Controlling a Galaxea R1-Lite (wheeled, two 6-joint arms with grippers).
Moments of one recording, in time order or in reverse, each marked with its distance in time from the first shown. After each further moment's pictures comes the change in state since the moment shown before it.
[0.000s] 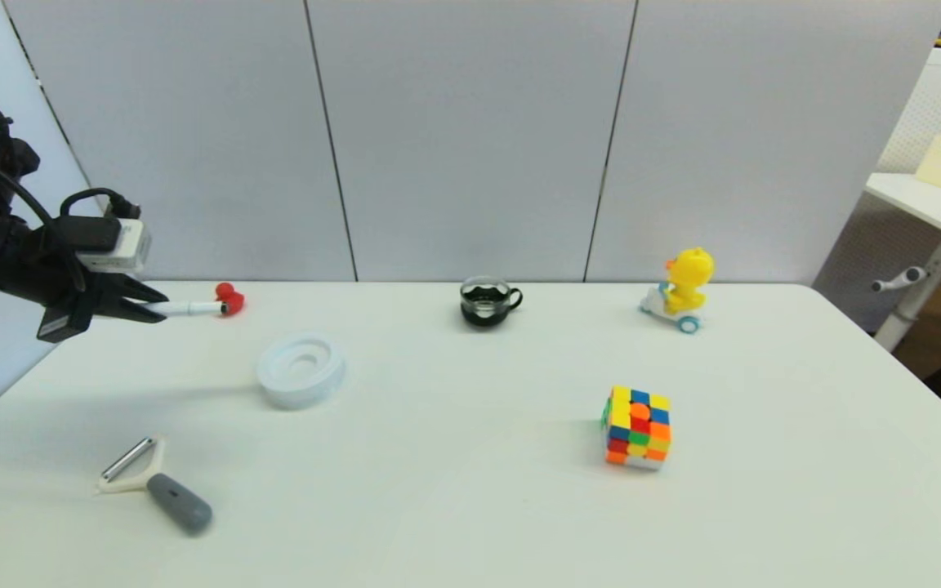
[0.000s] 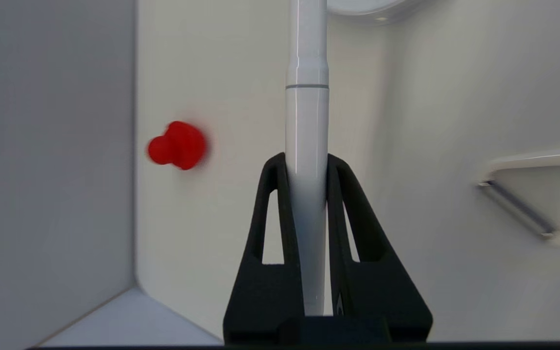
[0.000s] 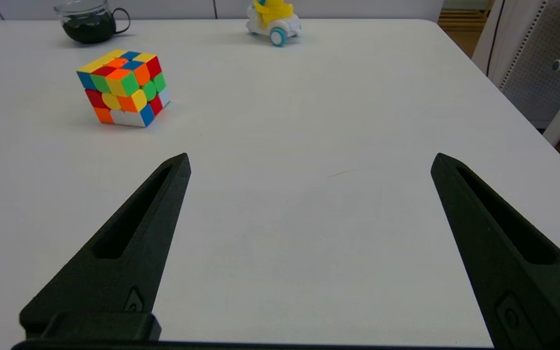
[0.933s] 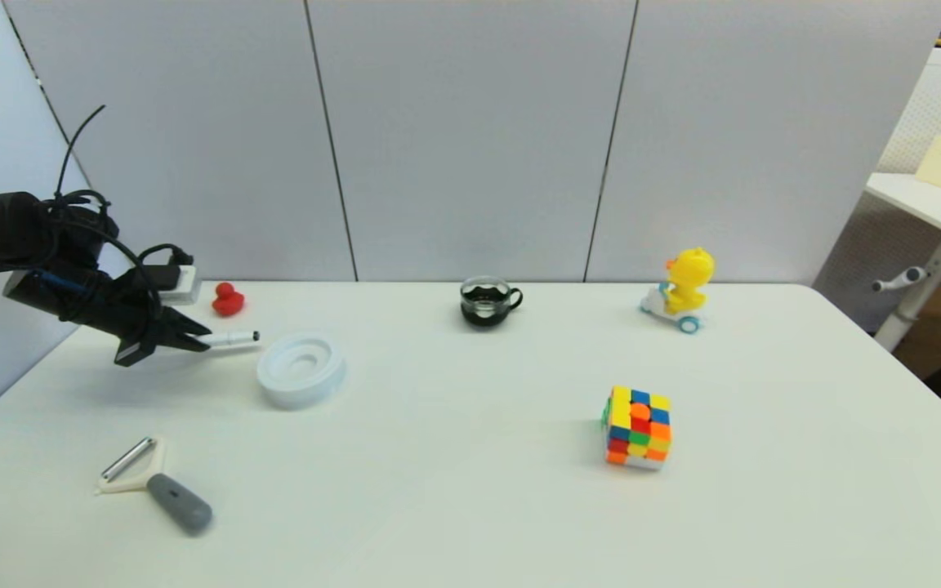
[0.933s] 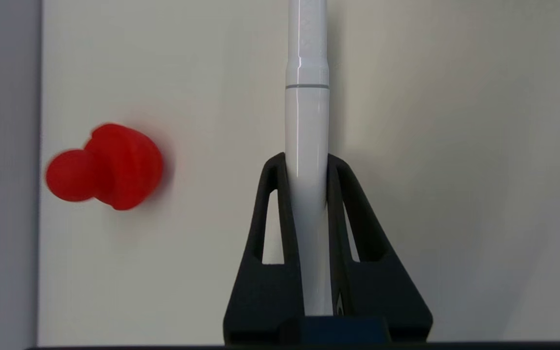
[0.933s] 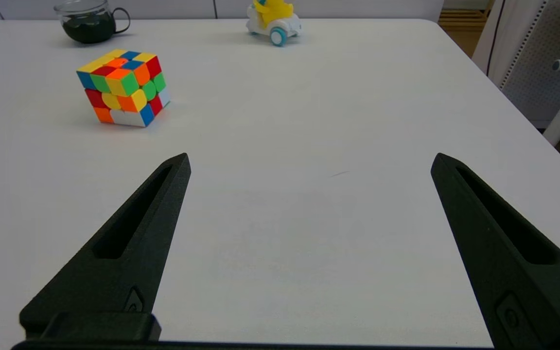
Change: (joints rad) left arm 0.018 0.368 -0.190 -0.032 -0.066 -0.011; right arm 0.000 0.000 0.000 0.000 0.000 0.000
